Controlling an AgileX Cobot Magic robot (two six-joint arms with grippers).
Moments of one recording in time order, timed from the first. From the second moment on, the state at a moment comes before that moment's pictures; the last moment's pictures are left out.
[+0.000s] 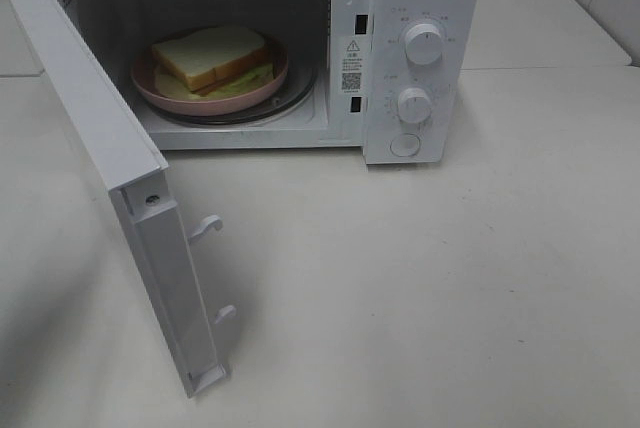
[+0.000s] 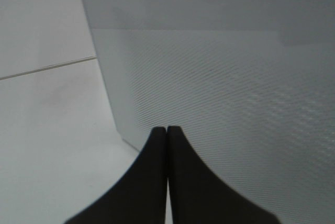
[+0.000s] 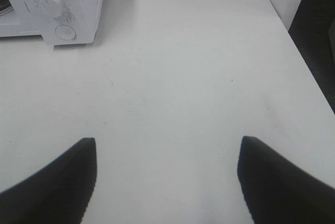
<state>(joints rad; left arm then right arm) -0.17 1.11 -0.19 0.26 -0.57 -0.10 0.02 0.00 -0.52 0.01 1.04 0.08</state>
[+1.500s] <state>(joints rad) -0.63 1.67 -0.53 0.03 -0.86 -0.02 0.02 0.00 -0.52 0.01 1.04 0.08</state>
